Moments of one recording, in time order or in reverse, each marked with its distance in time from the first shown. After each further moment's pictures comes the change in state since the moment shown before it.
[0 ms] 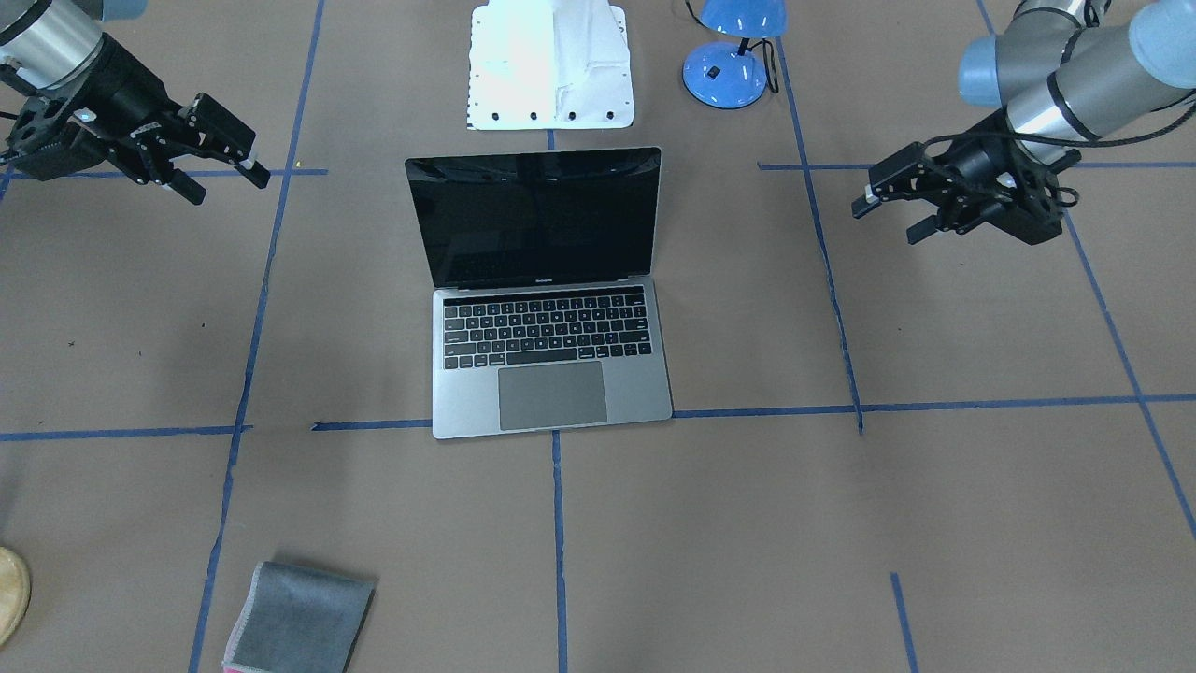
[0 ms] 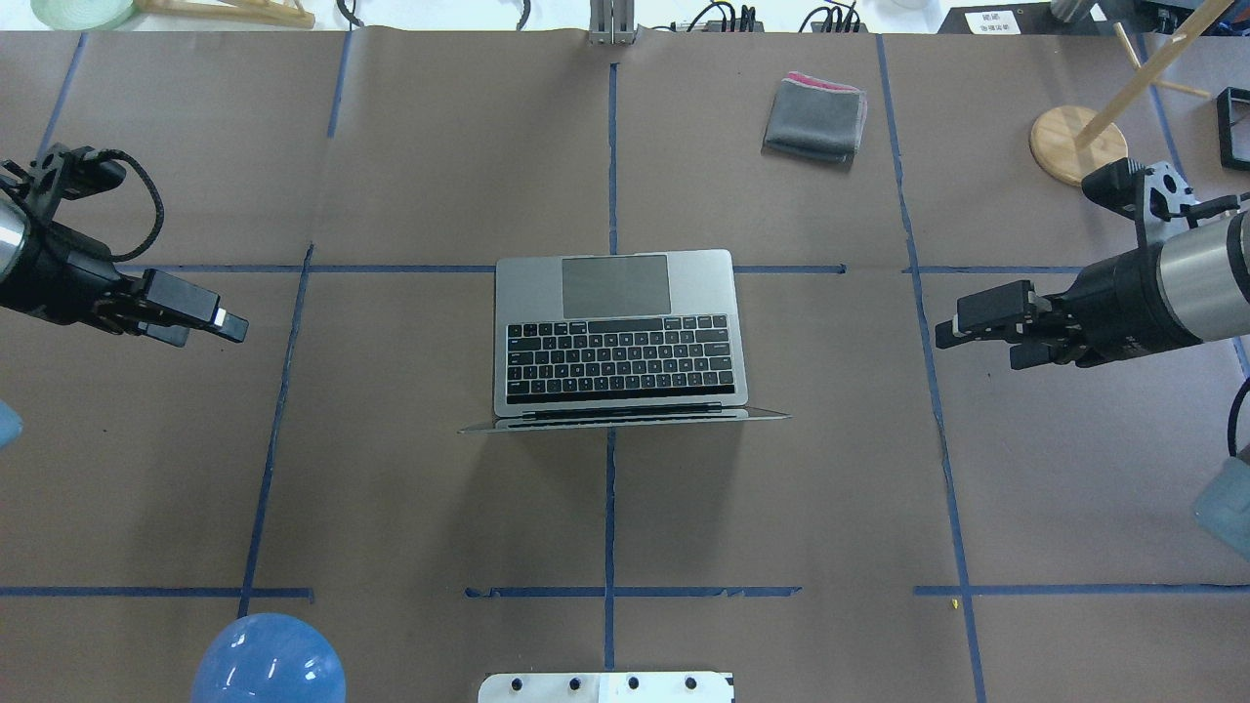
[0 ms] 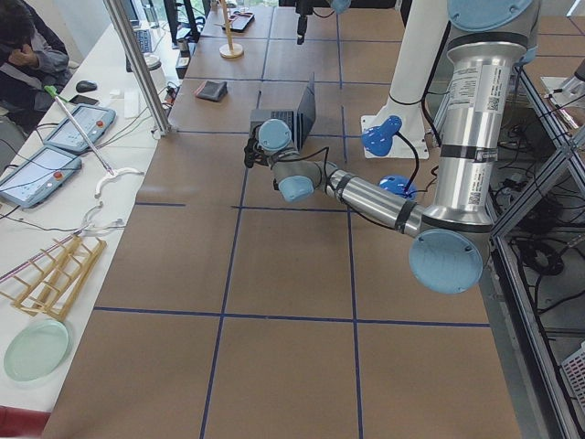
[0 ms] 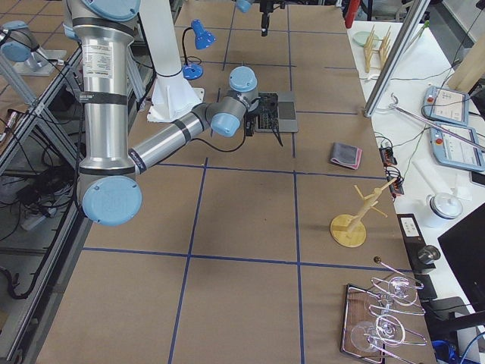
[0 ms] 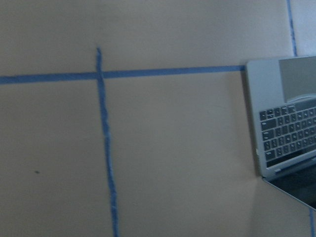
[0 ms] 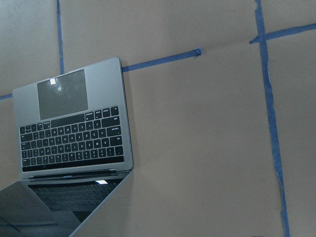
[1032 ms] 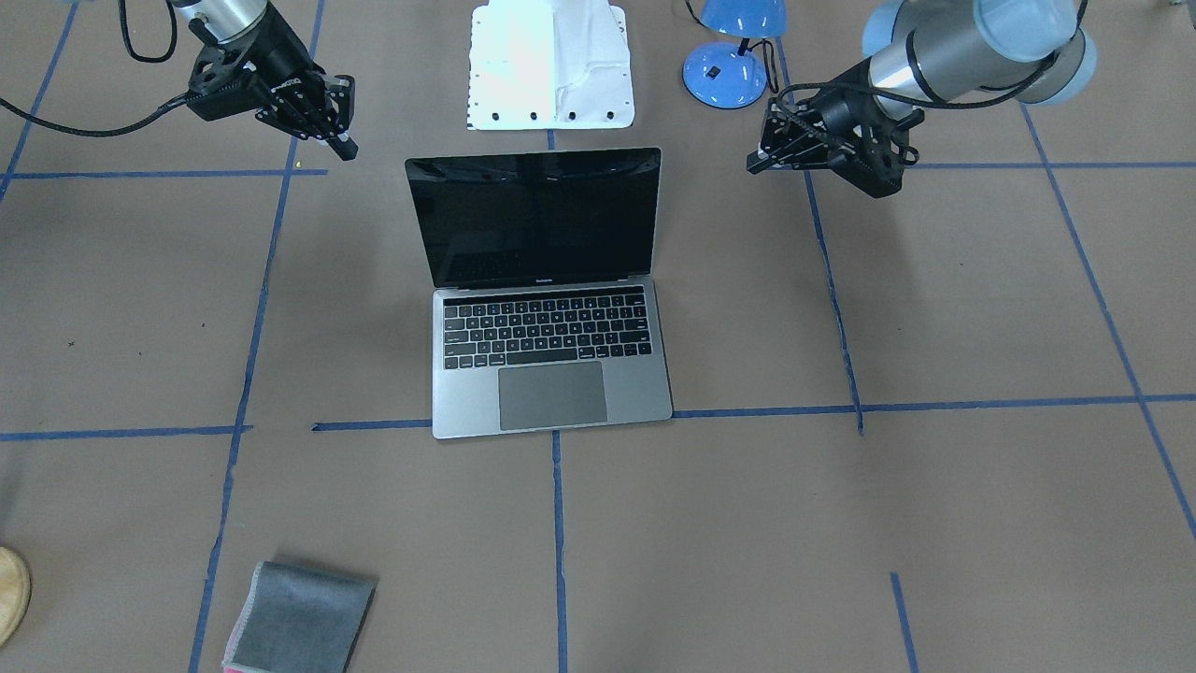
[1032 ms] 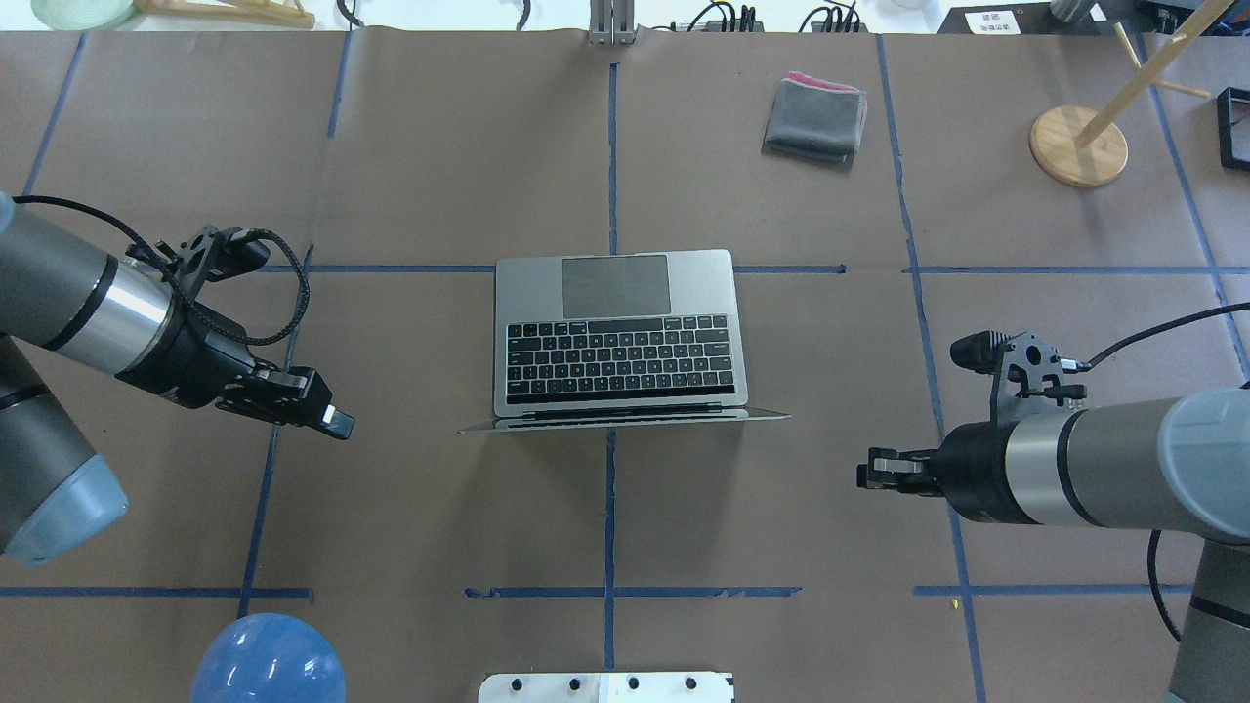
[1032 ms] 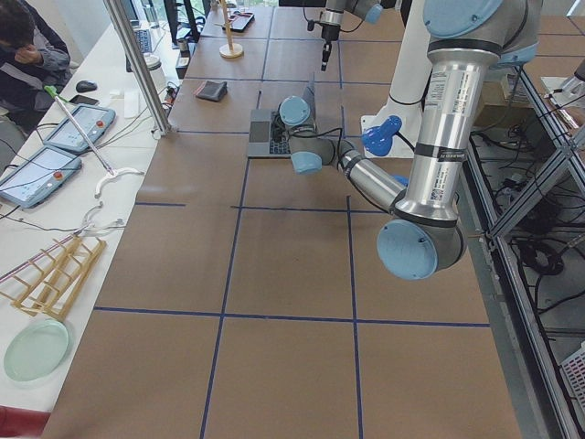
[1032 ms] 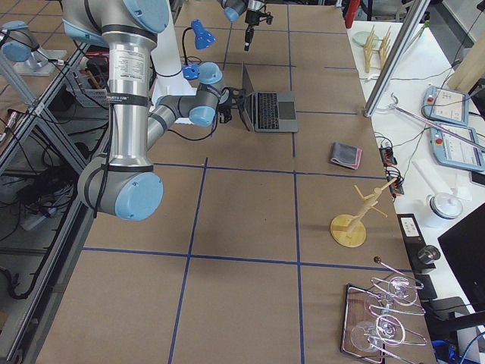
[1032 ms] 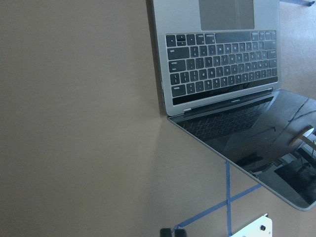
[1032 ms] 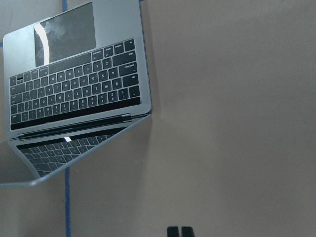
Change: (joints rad) left arm 0.194 -0.092 -0.054 -0.008 0.013 -0.162; right arm -0.434 -0.024 0.081 0.000 -0.439 0.187
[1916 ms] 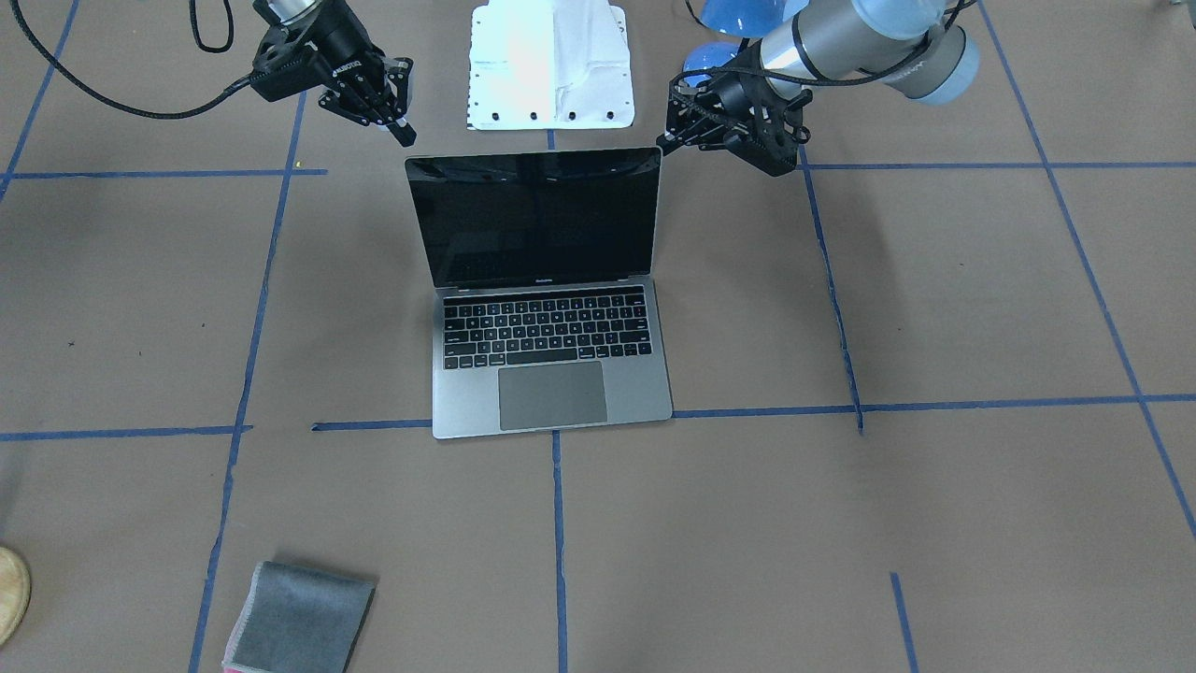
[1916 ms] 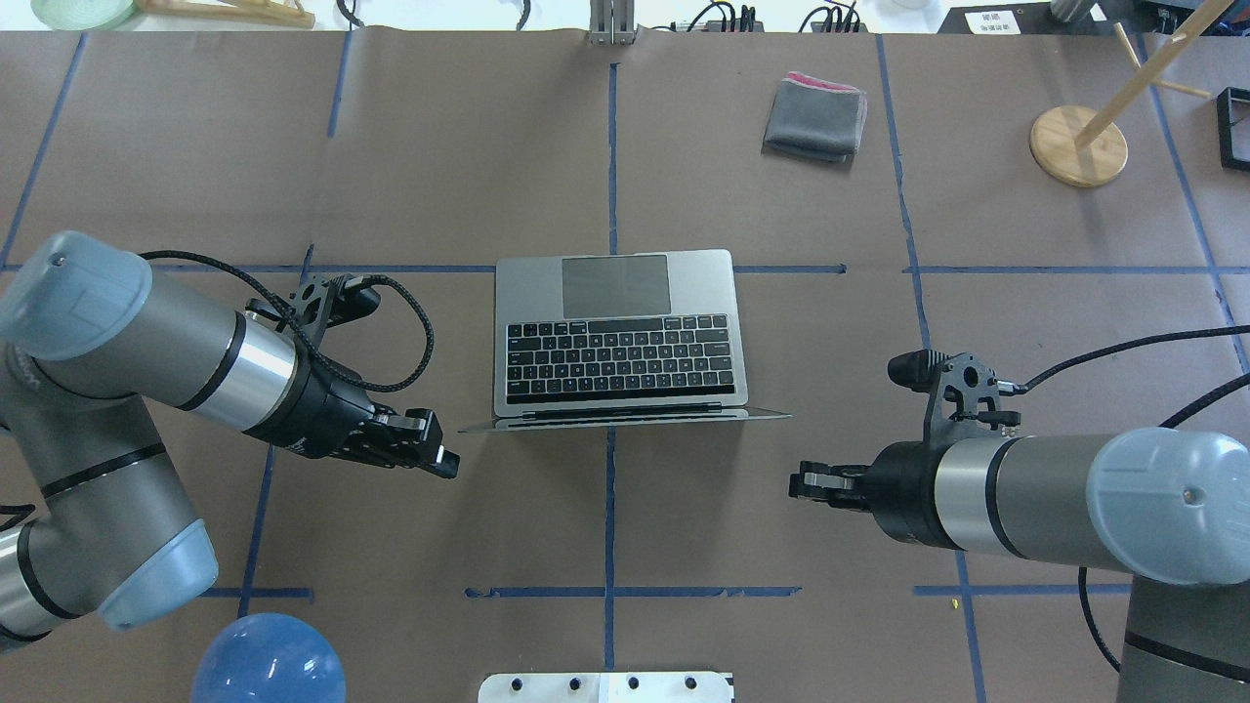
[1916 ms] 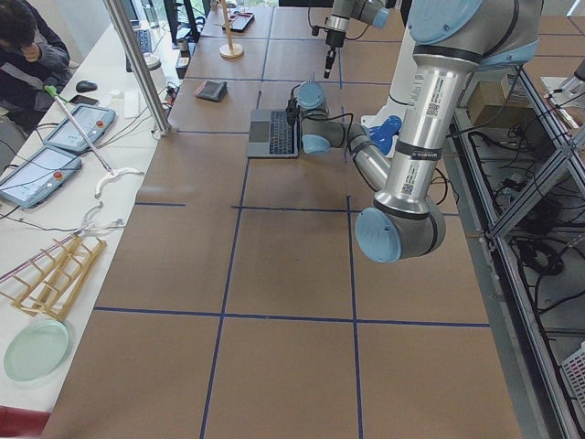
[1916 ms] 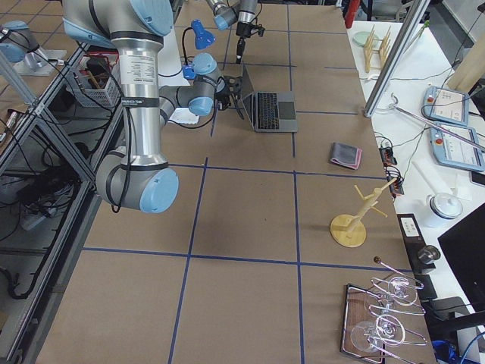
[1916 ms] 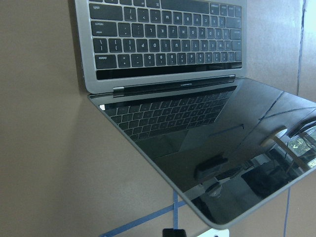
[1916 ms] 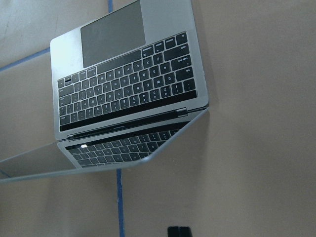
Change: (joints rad) left arm 0.161 -0.121 -0.007 0.000 0.194 -0.198; right arm -0.076 0.123 -0.004 -0.027 -0.116 0.078
